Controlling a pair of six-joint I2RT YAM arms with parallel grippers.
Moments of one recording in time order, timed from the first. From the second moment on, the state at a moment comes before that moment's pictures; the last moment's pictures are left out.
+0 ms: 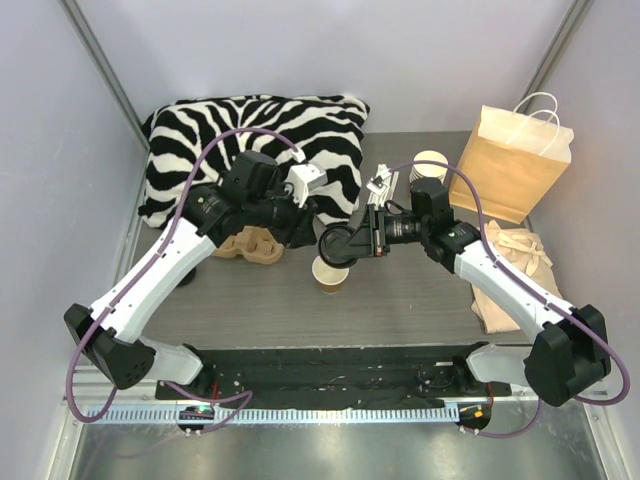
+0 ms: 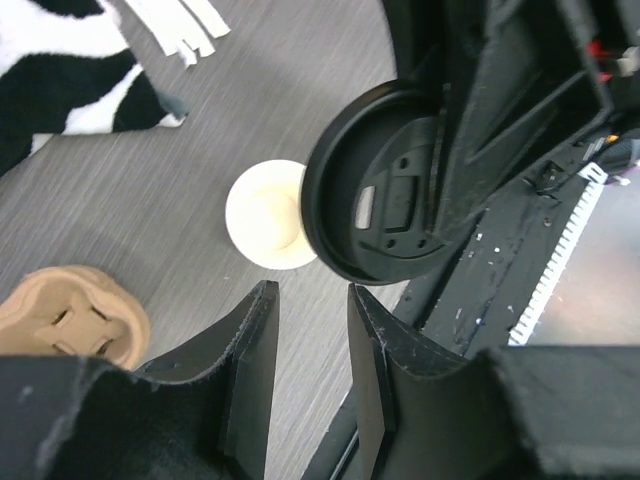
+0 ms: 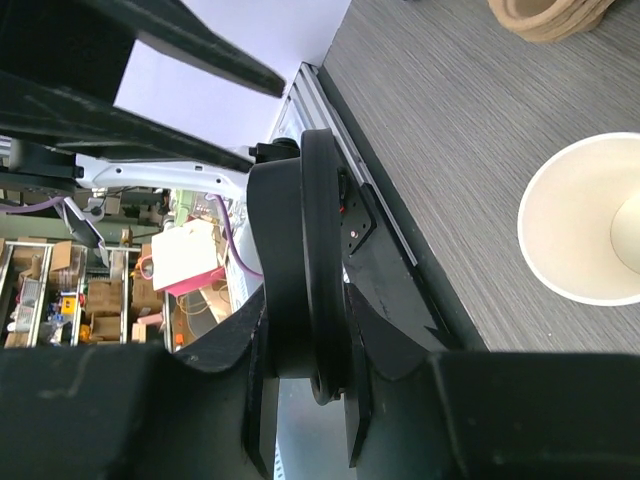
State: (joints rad) left arm -0.65 1.37 1.52 -0.87 0.42 0.09; right arm 0.46 1.25 0.95 -0.14 -0.96 0.70
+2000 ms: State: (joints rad) left arm -0.75 1.48 1.48 -0.87 0.29 0.10; right arm 0.36 1.34 1.03 -0.37 -0.87 0.52
